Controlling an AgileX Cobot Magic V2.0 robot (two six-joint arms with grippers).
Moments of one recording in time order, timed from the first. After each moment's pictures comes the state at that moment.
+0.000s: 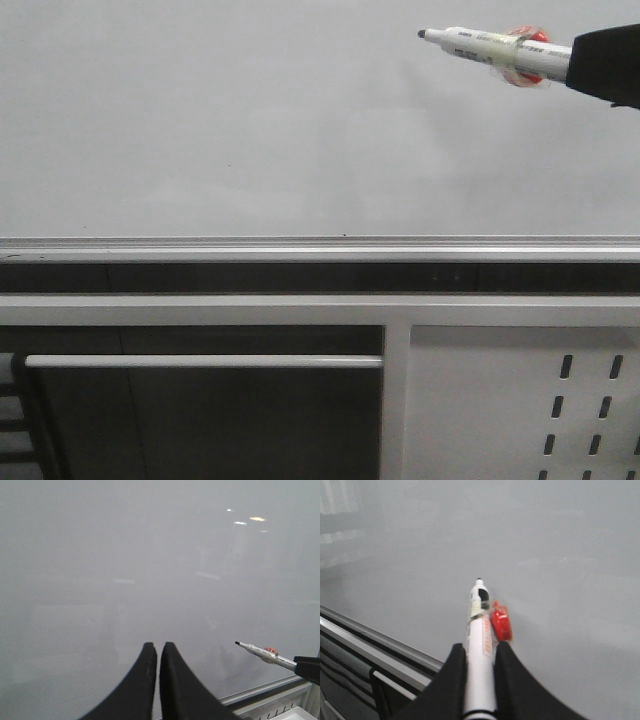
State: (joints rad) left arm -1.04 0.02 -0.42 1.06 0.54 -1.07; right arm 0.56 0.88 -0.12 0.04 -0.72 -0.02
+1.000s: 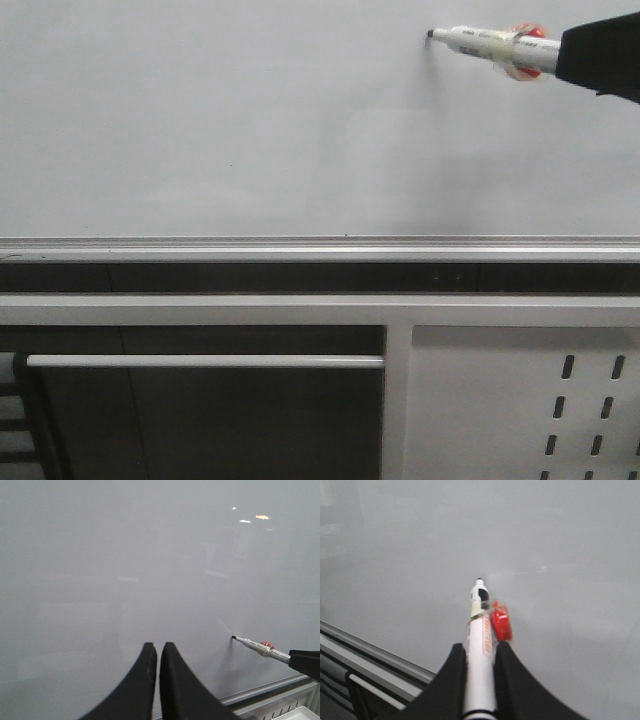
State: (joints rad) left arm -1.04 0.02 -0.42 1.06 0.55 -1.07; right arm 0.56 0.95 -0.18 0.13 -0.70 -0.11
